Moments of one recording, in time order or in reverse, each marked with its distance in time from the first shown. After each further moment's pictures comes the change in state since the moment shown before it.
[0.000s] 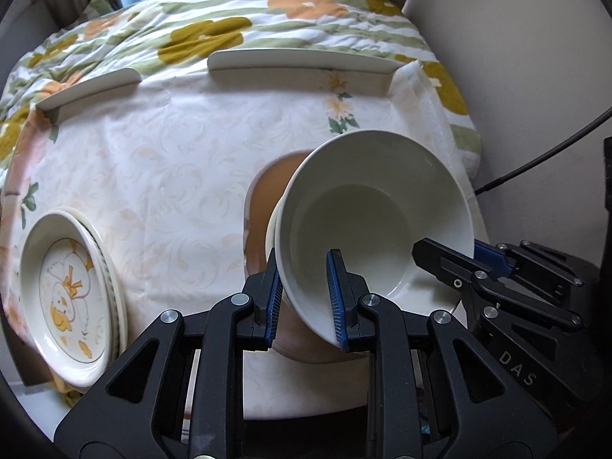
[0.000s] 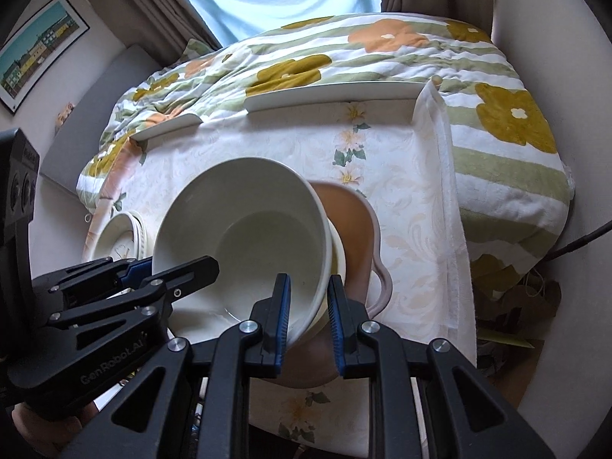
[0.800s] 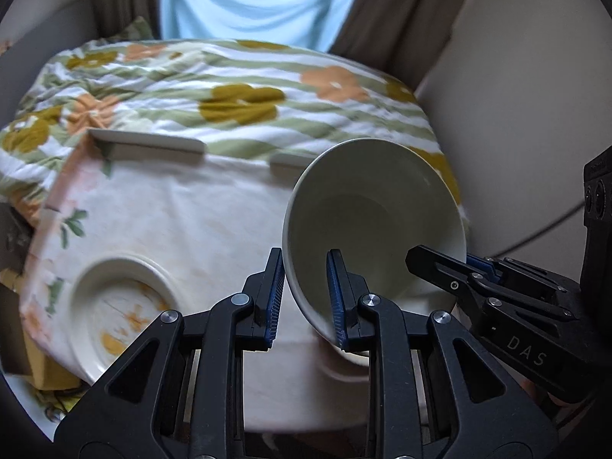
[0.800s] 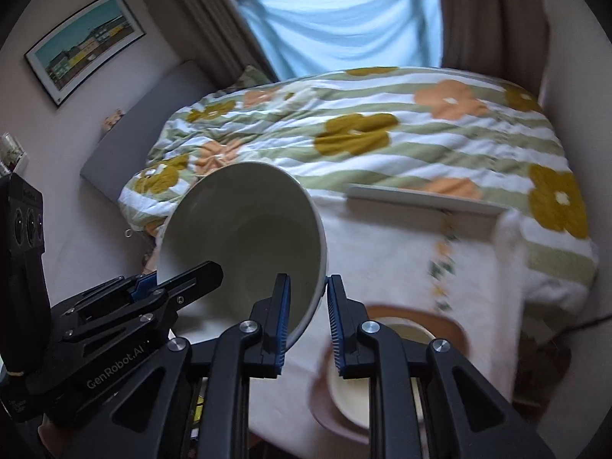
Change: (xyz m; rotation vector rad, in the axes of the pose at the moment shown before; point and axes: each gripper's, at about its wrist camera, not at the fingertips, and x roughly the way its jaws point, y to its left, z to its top) left arm -0.097 0.056 0.017 -0.126 -0.236 -0.060; right arm -0.048 0.076 0.072 -0.080 -0.117 0.097
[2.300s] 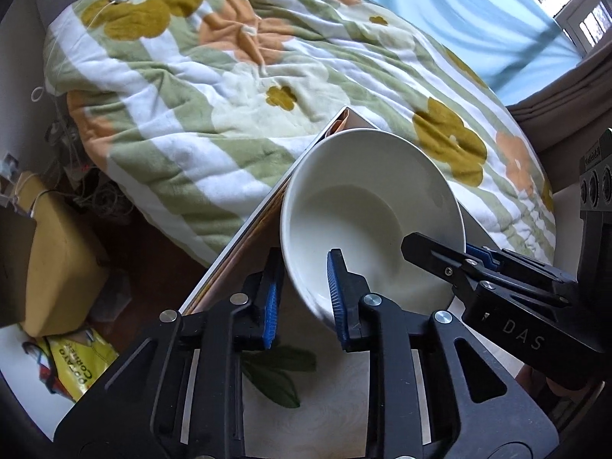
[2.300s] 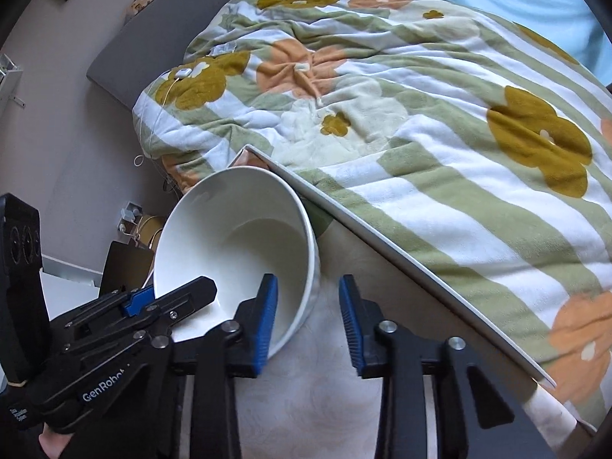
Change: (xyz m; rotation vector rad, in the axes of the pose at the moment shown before) left arm 0.136 0.424 0.090 -0.516 0.072 0.240; right arm 0.377 0.219 0.147 -0.330 0.365 0.196
